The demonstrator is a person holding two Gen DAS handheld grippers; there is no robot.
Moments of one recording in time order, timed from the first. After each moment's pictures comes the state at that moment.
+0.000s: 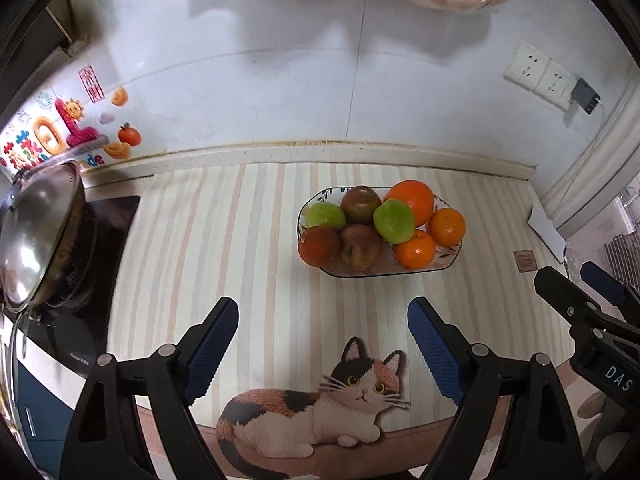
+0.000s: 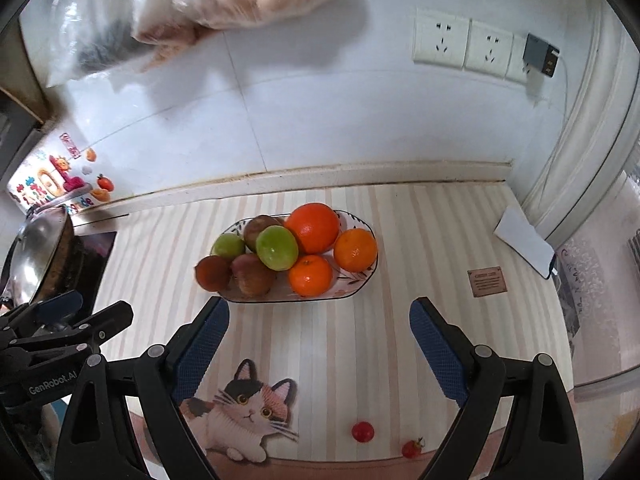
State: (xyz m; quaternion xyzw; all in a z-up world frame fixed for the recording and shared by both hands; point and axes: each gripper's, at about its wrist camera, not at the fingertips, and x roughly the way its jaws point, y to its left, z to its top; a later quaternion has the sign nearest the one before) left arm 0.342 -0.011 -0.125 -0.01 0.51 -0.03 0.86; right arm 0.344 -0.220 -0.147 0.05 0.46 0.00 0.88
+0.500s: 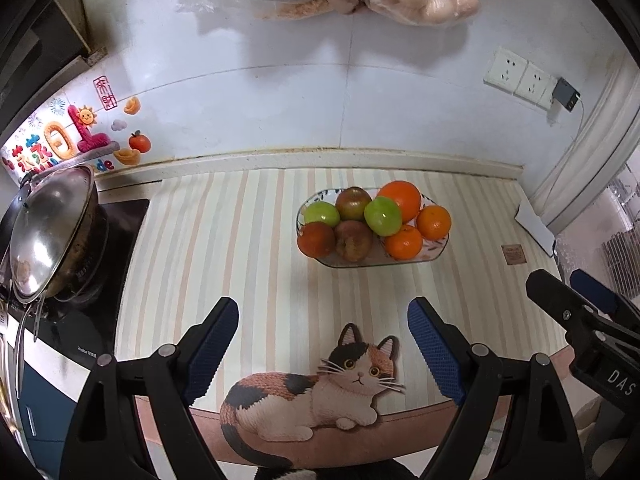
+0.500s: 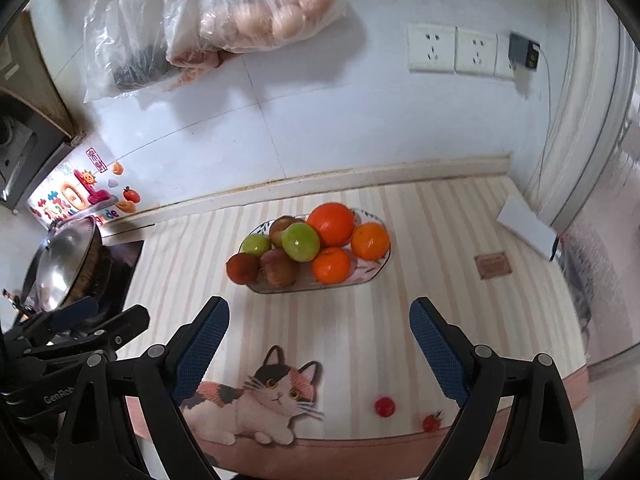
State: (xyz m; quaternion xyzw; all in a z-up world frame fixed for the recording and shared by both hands) left arm 0.311 -0.014 -0.110 -0.01 0.50 -0.04 0.87; right arm 0.303 -0.224 -0.135 0.11 0.46 0.02 0.88
